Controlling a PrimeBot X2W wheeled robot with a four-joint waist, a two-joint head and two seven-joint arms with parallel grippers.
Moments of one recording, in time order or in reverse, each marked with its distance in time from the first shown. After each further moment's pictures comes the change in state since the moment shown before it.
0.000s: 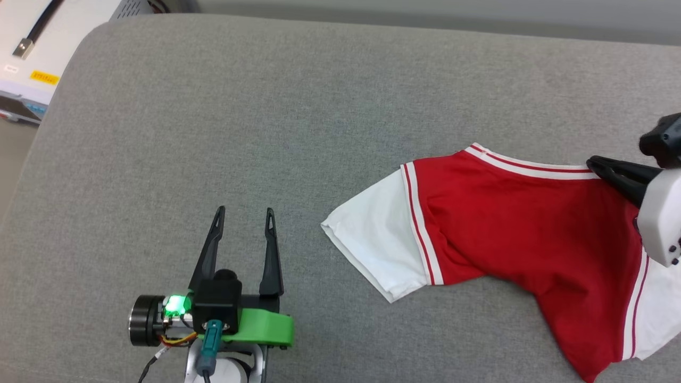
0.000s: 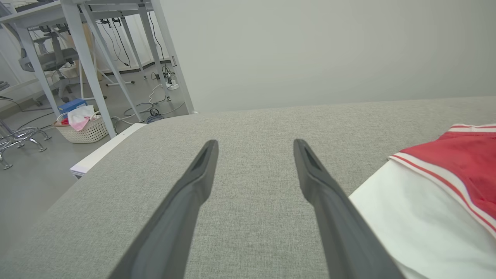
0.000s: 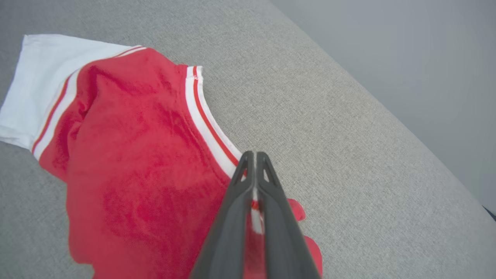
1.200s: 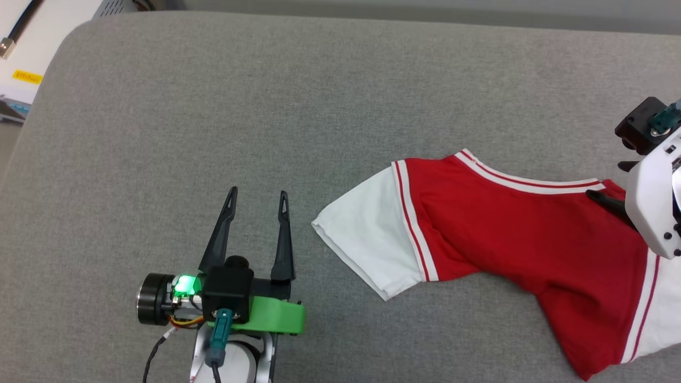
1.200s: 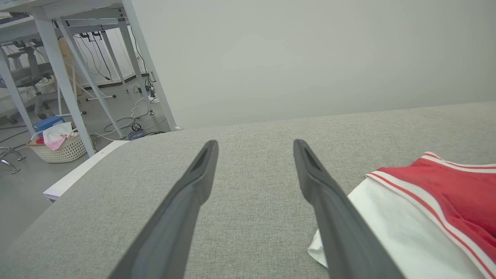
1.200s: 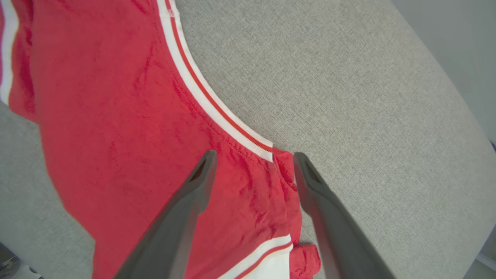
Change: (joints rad) left arm -0.031 -0.020 -0.003 -0.022 0.034 -0.041 0.000; right arm 0.069 0.024 -0.222 -0.115 -0.038 0.000 0.523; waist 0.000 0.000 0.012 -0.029
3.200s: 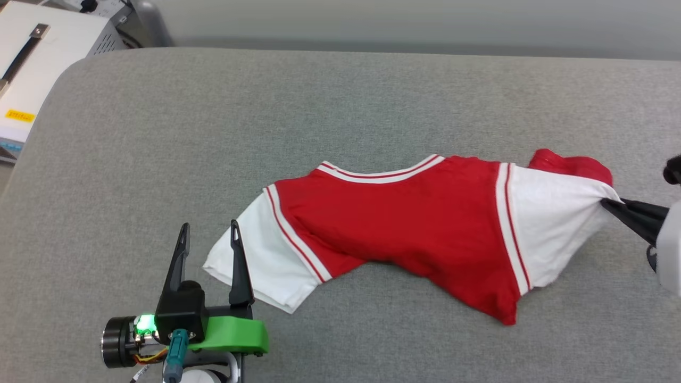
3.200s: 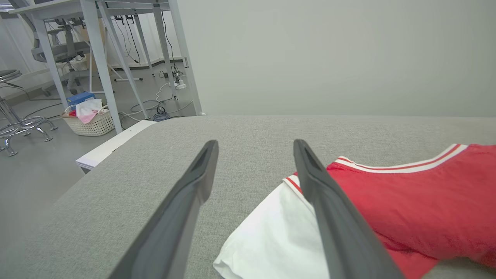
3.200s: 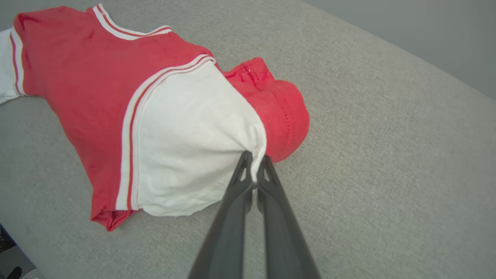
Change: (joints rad) left arm 0.097 -0.001 0.119 0.007 -0.058 0.022 0.000; right arm 0.082 -0.063 0.142 0.106 0.233 0.000 -0.499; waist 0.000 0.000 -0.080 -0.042
